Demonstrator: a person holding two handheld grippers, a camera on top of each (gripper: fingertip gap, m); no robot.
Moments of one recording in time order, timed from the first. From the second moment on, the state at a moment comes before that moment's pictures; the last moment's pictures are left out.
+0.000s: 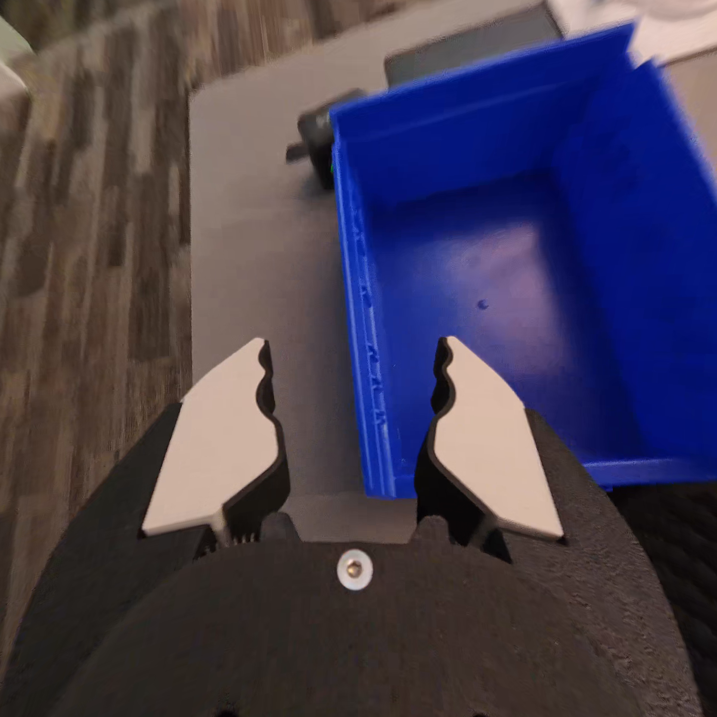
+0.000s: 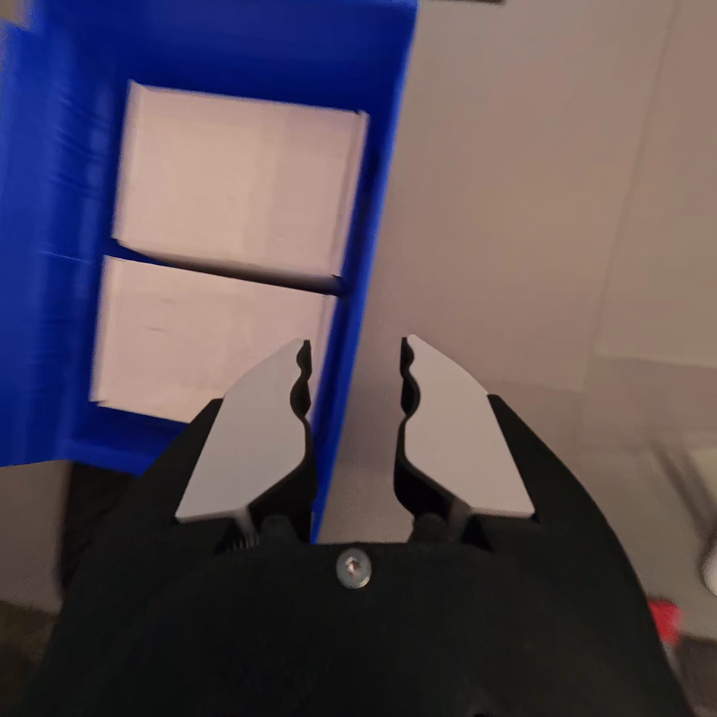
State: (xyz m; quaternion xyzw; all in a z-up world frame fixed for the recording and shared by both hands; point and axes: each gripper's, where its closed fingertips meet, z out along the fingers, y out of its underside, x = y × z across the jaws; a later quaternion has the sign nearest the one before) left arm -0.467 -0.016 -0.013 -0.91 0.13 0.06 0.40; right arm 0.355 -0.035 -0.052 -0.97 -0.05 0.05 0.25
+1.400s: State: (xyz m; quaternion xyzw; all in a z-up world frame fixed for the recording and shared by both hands) left arm -0.342 -0.036 -0.118 -0.98 0.15 -0.01 0.16; right arm 0.099 -0.033 -0.115 -0.99 -0.14 0.06 0.00
